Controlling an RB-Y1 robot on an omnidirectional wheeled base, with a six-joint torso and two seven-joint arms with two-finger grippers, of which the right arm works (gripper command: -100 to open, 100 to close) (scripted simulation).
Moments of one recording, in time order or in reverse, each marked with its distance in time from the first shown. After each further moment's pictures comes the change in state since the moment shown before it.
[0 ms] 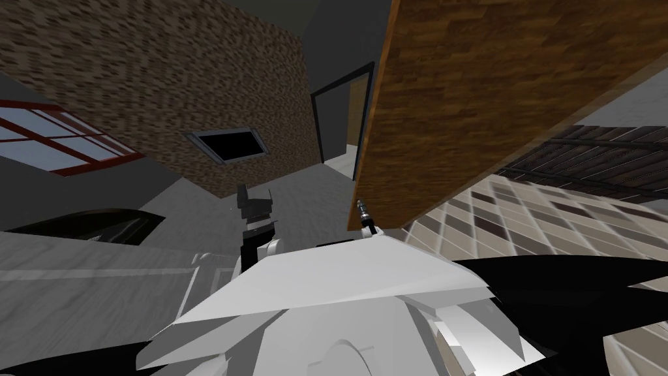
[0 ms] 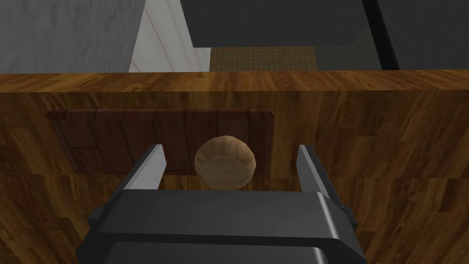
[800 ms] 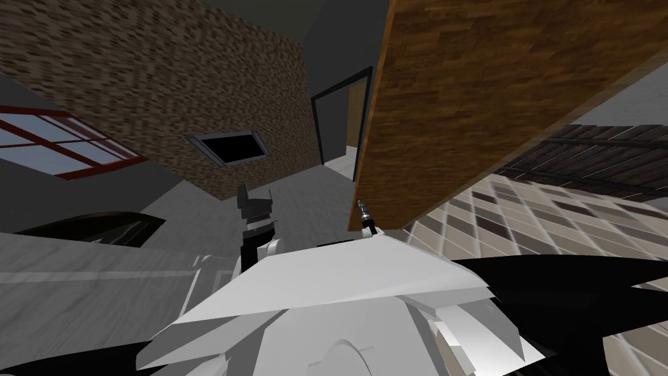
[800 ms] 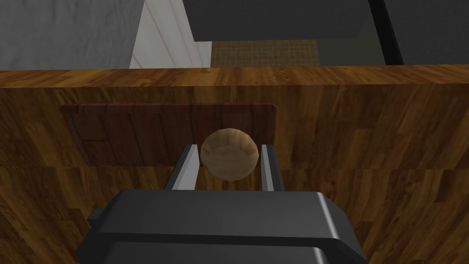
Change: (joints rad) arm -0.014 -0.006 -0.016 0.046 -0.011 -0.008 0.012
